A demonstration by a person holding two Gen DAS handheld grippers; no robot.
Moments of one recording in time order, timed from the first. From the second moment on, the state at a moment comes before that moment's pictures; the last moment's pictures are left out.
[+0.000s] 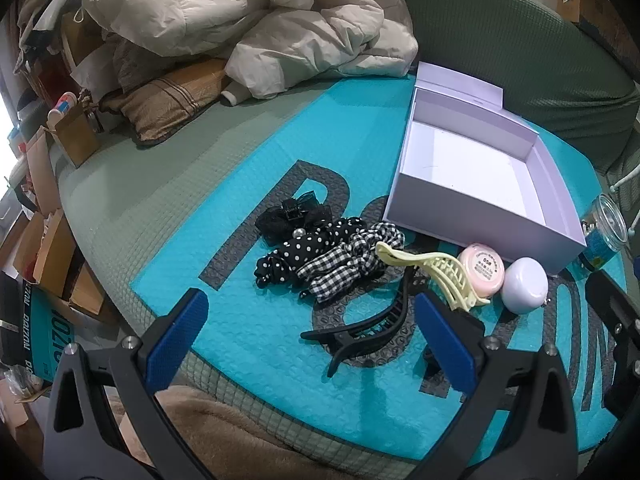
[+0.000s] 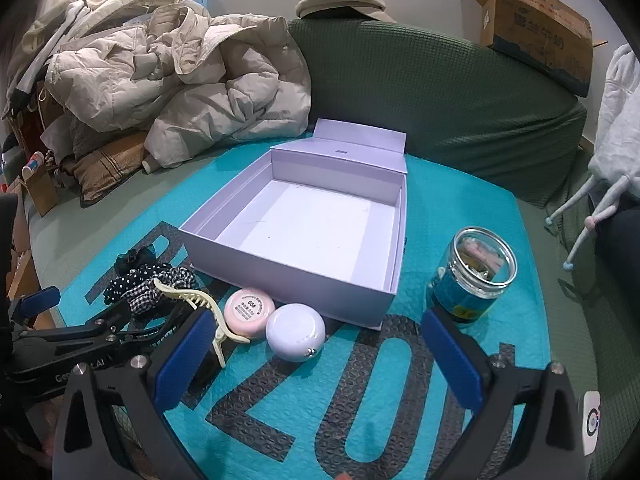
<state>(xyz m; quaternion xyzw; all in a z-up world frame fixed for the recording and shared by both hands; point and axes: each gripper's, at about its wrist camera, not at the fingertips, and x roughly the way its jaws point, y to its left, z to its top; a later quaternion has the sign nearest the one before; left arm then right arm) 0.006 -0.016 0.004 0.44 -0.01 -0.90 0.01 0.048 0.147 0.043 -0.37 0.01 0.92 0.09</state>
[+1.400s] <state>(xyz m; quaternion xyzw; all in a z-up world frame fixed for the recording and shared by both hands) 0.007 -0.035 0.003 0.46 0.01 -0.89 0.02 0.038 0.140 0.034 -0.40 0.01 0.91 0.08</state>
